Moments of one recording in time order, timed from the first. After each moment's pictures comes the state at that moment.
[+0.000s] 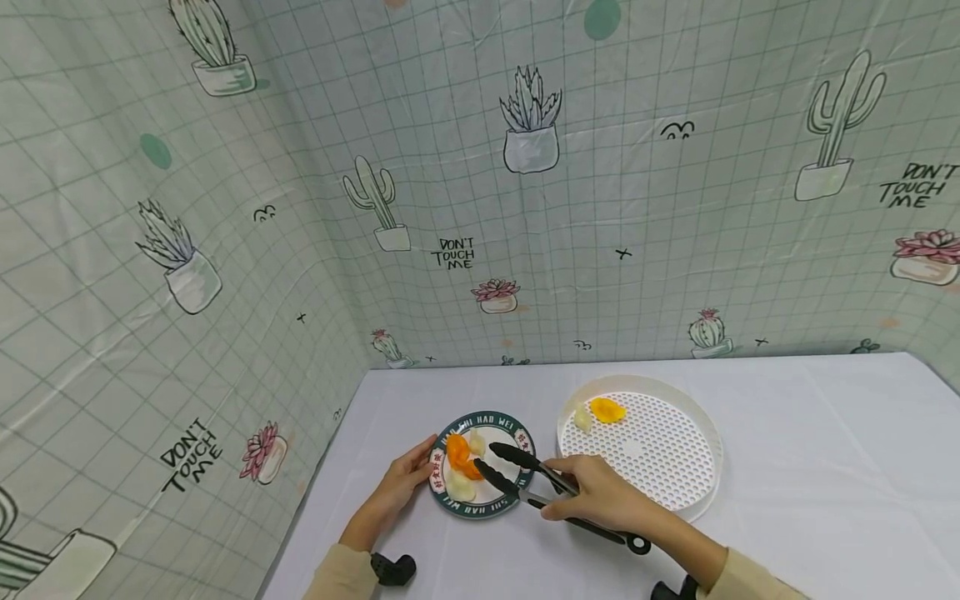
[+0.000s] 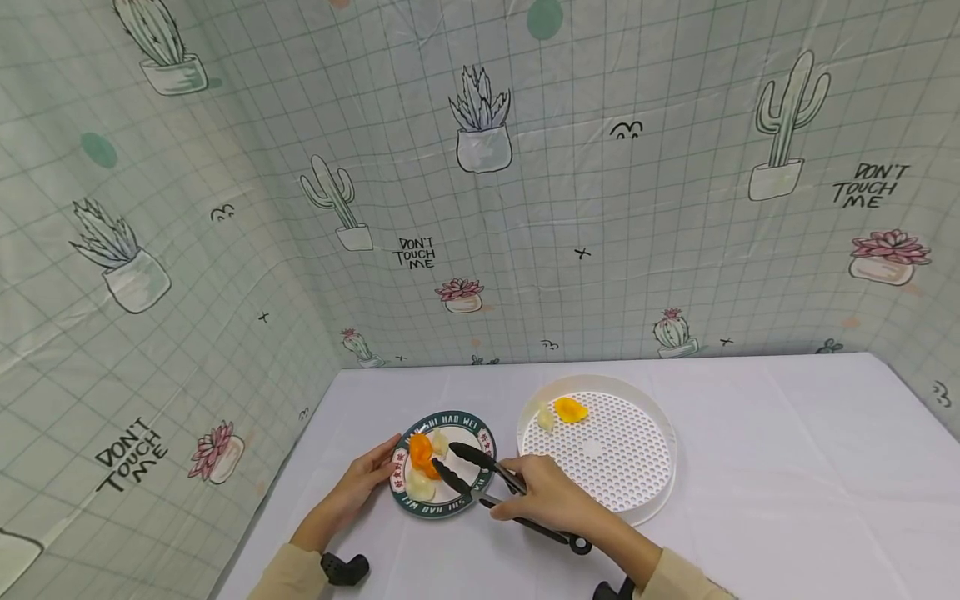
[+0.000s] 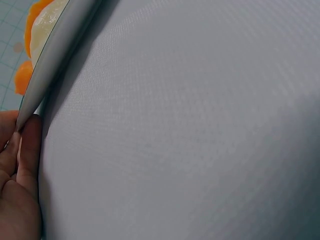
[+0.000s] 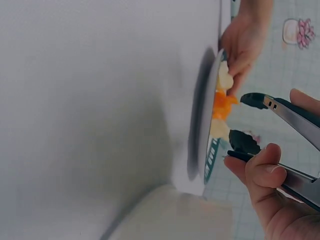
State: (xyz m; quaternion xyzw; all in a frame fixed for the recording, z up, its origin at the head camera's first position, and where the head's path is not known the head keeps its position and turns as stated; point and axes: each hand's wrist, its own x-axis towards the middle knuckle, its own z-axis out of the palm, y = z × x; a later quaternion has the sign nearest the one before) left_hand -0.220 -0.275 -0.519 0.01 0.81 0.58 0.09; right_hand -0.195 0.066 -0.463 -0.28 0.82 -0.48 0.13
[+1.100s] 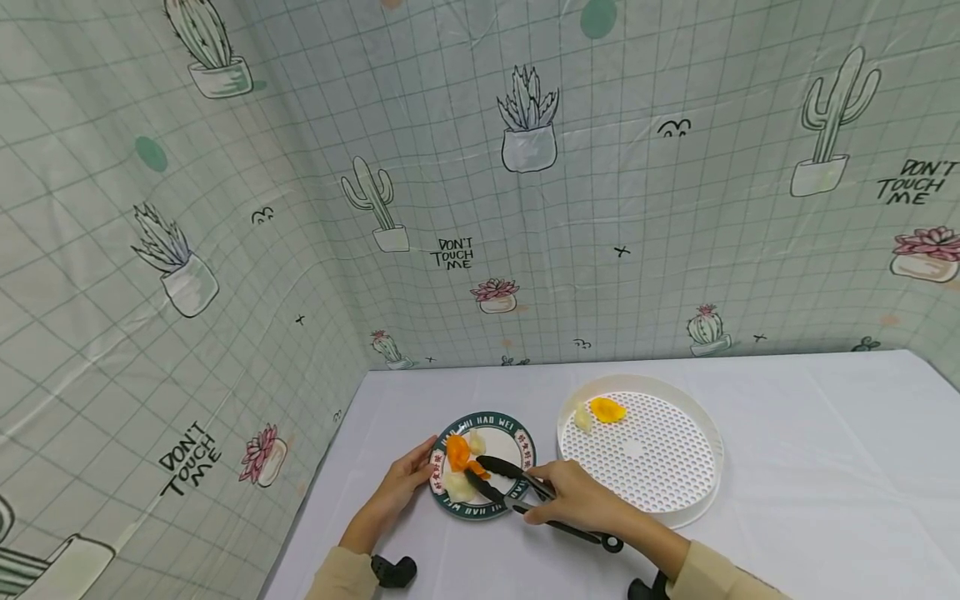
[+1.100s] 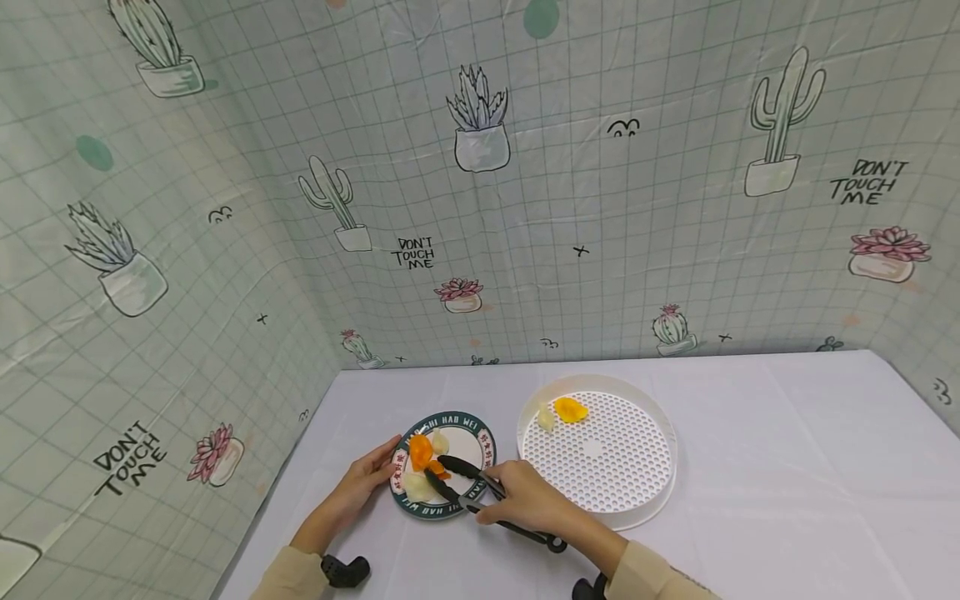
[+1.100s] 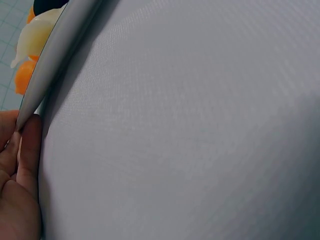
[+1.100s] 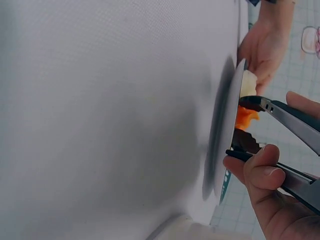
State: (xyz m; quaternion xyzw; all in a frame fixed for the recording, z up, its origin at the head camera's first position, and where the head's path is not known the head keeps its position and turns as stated) left_hand -0.219 -0.275 -0.518 0.01 0.81 0.58 0.09; right_hand -0.202 0.037 -0.481 -0.28 0.82 -0.47 0.16
